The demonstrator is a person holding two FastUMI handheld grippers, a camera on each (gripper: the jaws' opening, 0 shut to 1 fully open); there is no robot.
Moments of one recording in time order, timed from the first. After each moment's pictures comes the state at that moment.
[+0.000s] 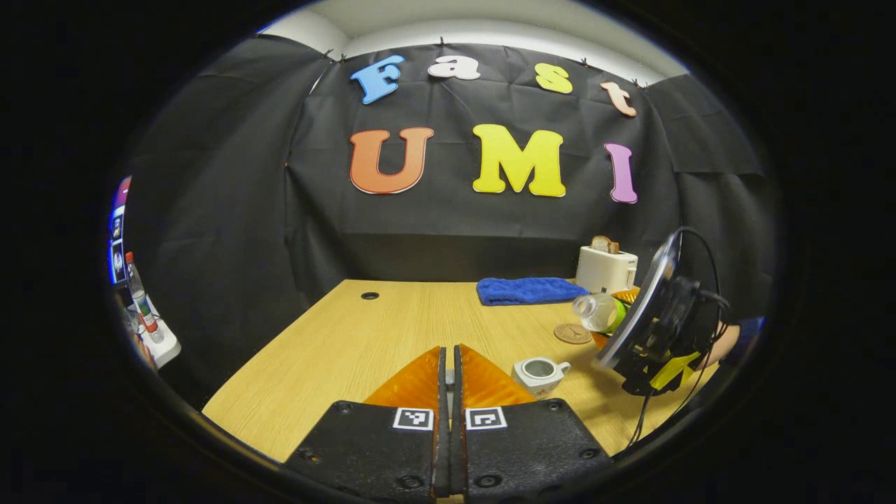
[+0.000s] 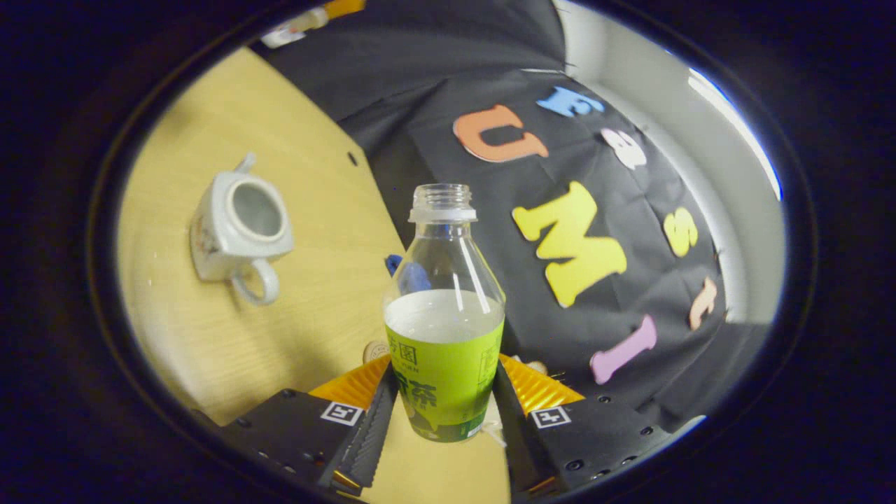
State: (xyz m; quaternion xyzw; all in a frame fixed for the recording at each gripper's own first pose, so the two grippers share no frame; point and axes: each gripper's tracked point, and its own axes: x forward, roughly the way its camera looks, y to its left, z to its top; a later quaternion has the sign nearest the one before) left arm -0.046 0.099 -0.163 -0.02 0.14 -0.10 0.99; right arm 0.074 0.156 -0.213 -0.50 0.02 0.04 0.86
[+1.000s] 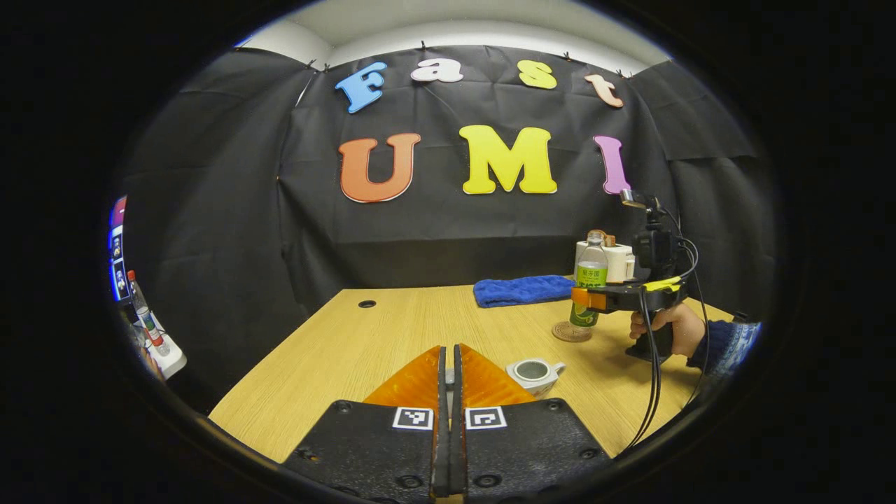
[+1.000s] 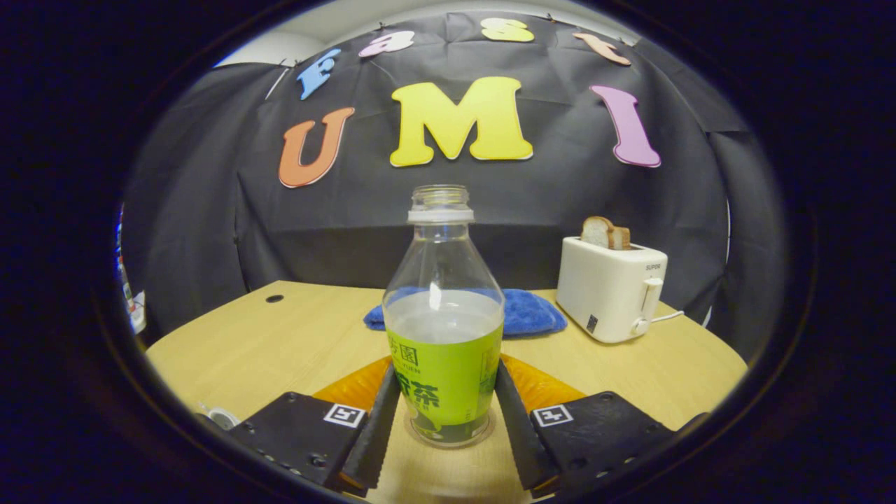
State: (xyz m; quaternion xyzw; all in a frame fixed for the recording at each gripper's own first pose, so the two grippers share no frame) left arm -0.044 0.080 -0.160 0.01 0.12 -0.10 0.99; right arm 0.179 0.150 -0.214 -0.06 0.15 0.06 0.99
